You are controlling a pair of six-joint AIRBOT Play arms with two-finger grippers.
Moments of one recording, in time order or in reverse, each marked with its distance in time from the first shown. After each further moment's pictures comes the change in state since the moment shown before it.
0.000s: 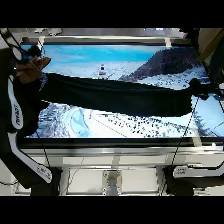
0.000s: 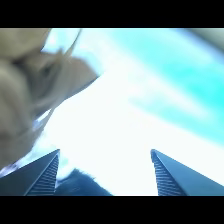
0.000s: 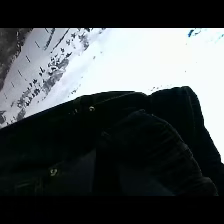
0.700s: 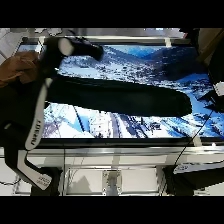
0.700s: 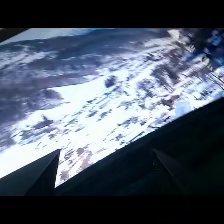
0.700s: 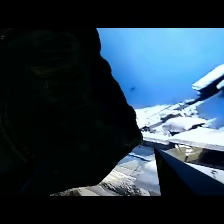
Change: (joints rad) left arm -0.643 0.124 -0.028 -0.134 -0.140 0.607; right arm -0.316 -0.171 0.155 0.077 0.457 -0.227
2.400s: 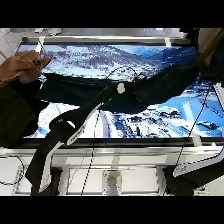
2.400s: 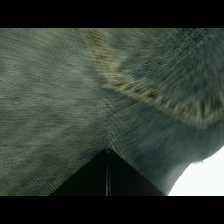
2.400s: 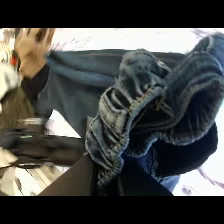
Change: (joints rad) left arm -0.270 -0.401 -0.005 -0.391 -0.045 0.068; right arm 0.294 -0.051 0.276 0.607 0.241 -0.206
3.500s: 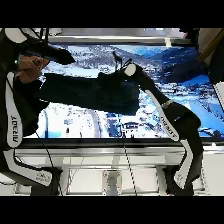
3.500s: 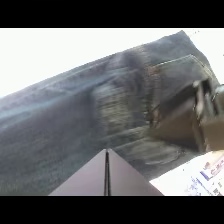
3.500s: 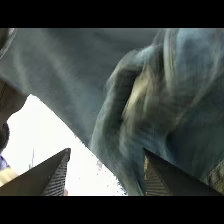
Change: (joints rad) left arm 0.694 0.500 0.001 0.019 -0.473 0.000; right arm 1.006 -0.261 0.215 -0.482 -0.671 0.569
